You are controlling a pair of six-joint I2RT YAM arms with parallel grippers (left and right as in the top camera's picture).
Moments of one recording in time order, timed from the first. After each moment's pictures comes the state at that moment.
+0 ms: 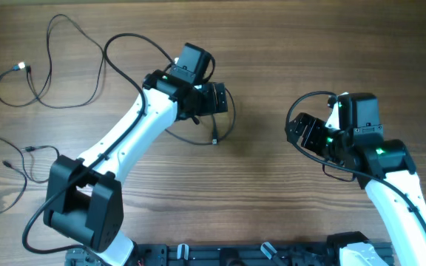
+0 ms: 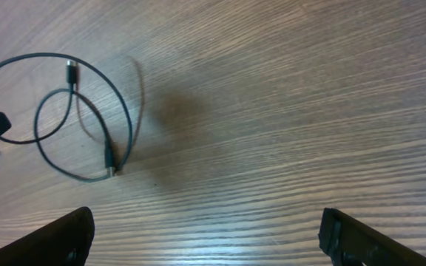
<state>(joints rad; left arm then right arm) -0.47 1.77 1.36 -0.79 0.06 -0.62 0.13 1.12 0.87 -0.81 -0.21 0.55</state>
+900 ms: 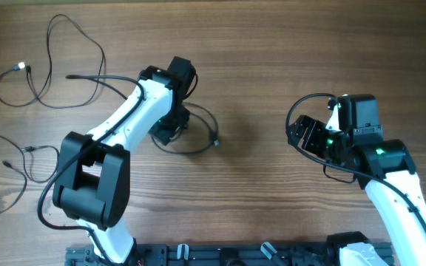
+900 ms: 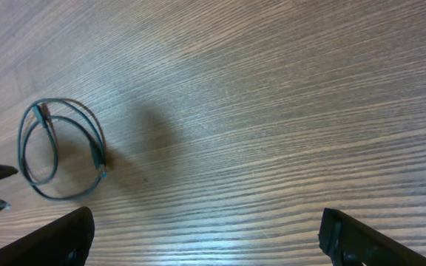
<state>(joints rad) -0.38 1.89 1.35 -1.10 -0.12 -1.30 0.13 1.12 0.87 -0.84 -0.20 0.54</state>
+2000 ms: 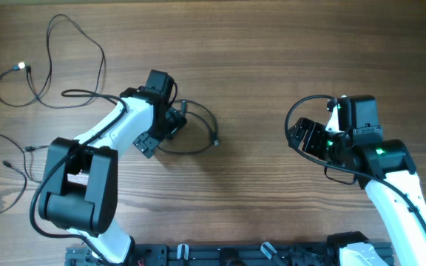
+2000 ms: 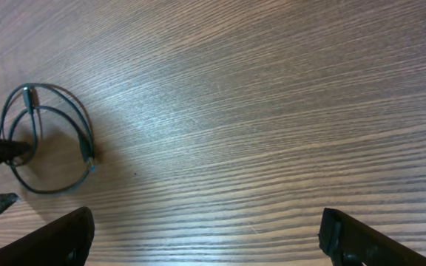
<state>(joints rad) -0.26 1.83 1.09 -0.78 0.00 -1.03 0.13 1.12 0.87 -0.86 -0.19 0.50</state>
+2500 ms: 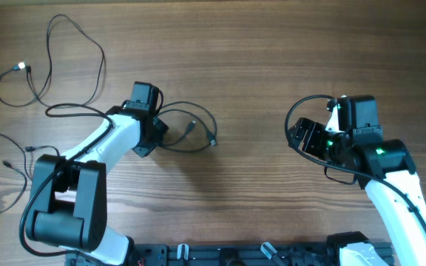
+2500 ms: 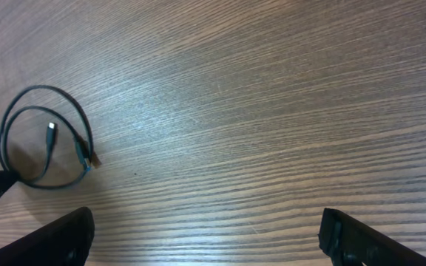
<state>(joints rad) -0.19 1.73 0.91 -0.58 -0.05 -1.02 0.13 1.12 0.87 -0.86 -0.19 0.50</state>
